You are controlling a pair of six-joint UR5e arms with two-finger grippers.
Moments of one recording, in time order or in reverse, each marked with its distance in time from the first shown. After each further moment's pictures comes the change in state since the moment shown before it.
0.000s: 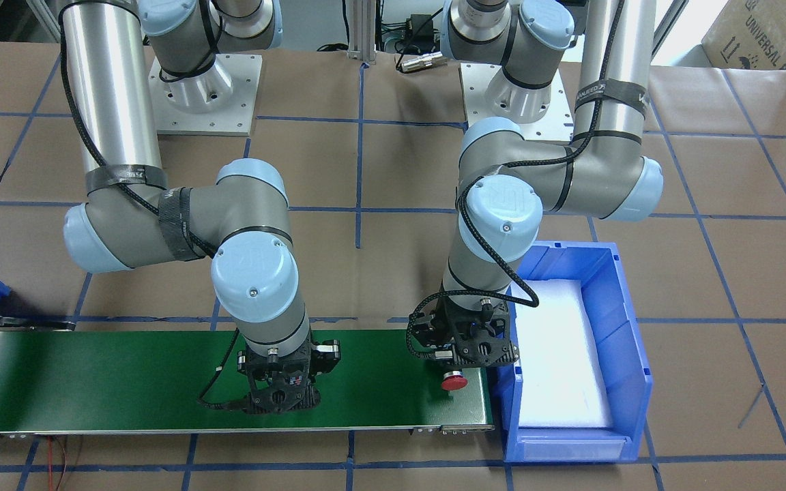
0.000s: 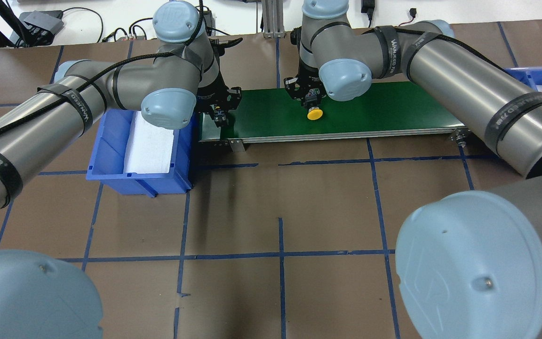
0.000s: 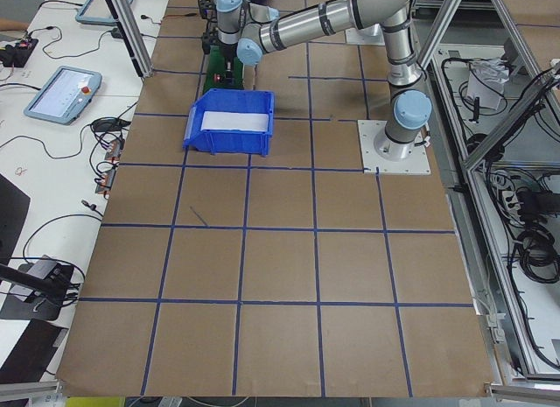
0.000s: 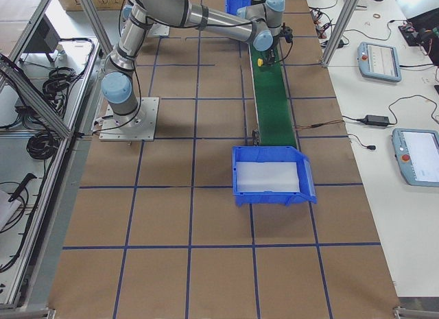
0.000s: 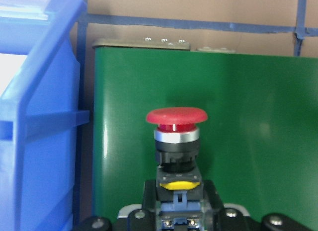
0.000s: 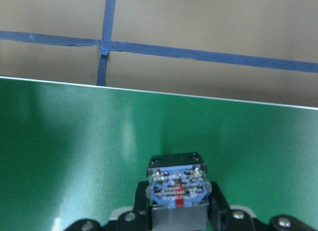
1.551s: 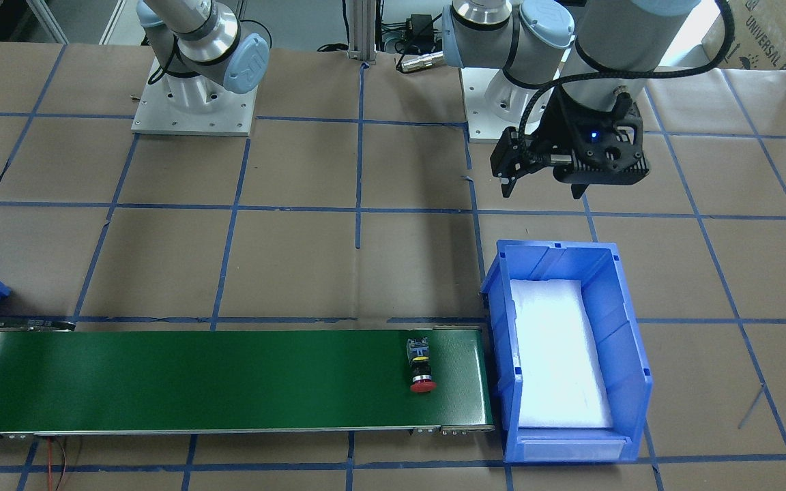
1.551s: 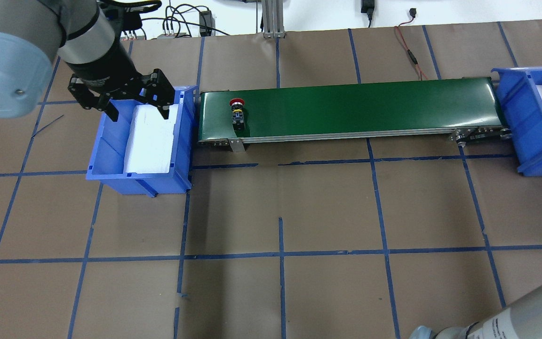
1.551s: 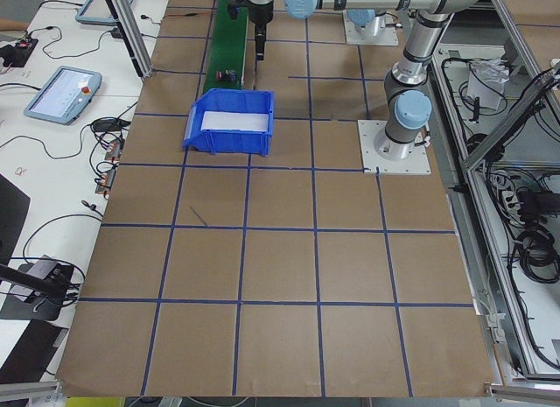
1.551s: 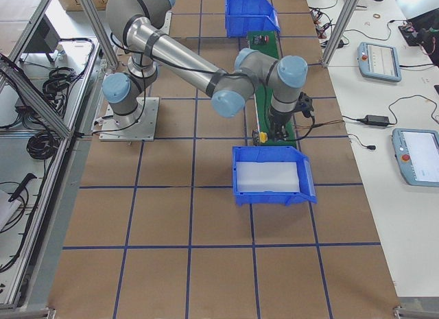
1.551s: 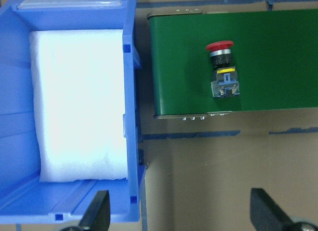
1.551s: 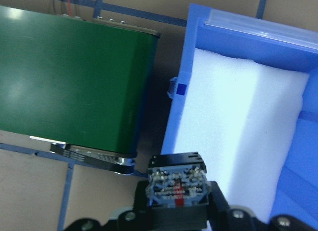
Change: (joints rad) left arm 0.159 0.457 0.002 -0.585 -0.003 0.225; right arm -0.812 -0.148 -0.030 0.246 0.017 -0.909
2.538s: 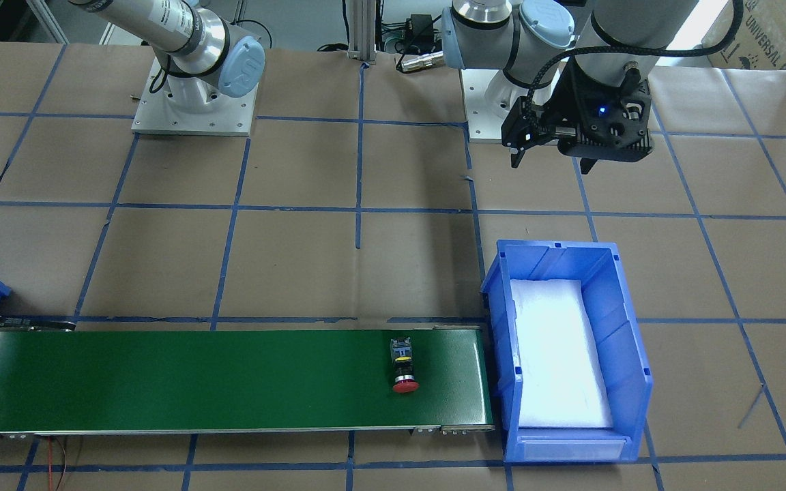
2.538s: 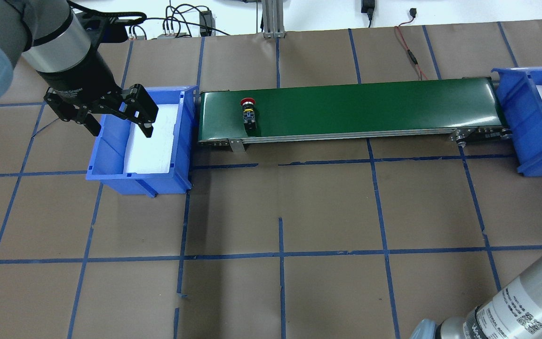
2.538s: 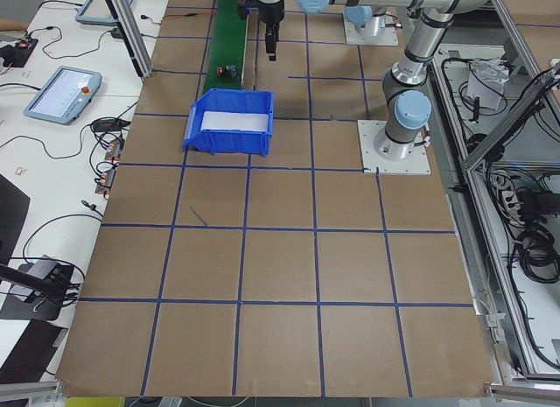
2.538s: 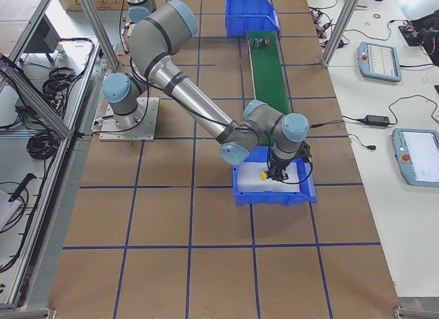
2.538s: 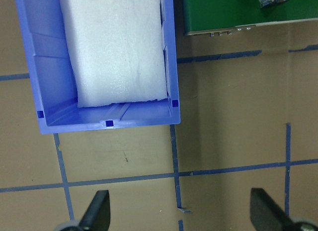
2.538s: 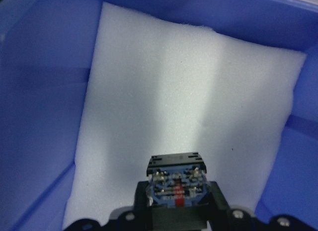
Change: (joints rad) left arm 0.016 0.029 -0.001 -0.083 0.010 0.095; right arm -0.052 0.194 0.000 -0.162 -0.051 -0.063
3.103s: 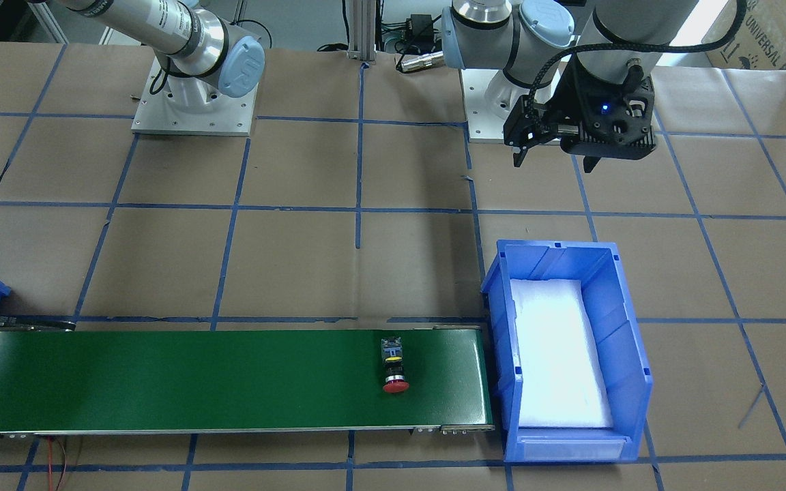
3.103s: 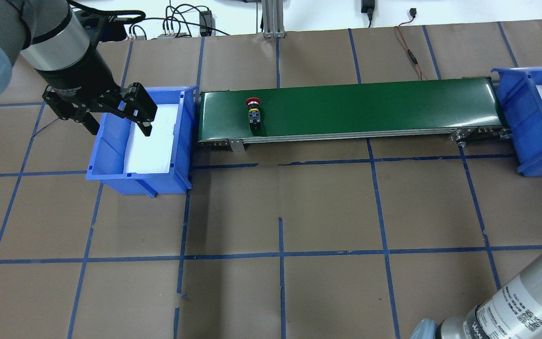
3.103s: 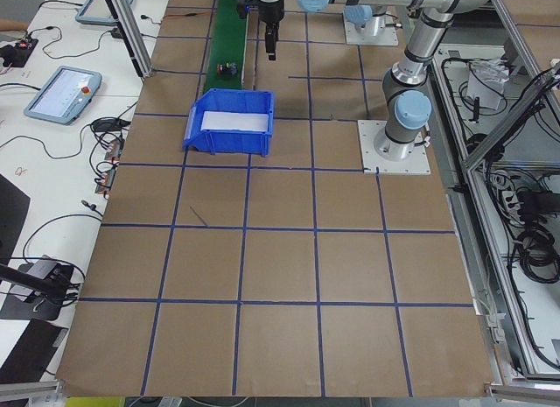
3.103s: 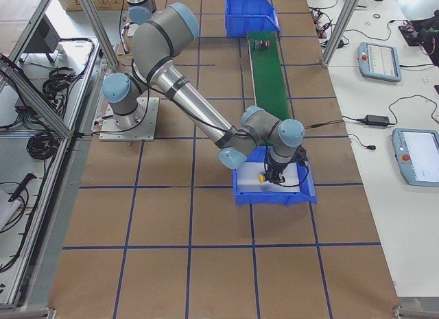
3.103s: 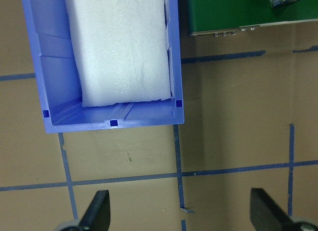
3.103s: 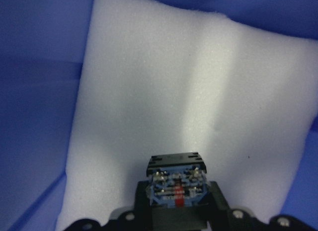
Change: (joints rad) left arm -0.001 -0.001 0.005 -0.001 0.003 -0.002; right arm -0.001 0.013 0.042 -0.058 0.001 0.002
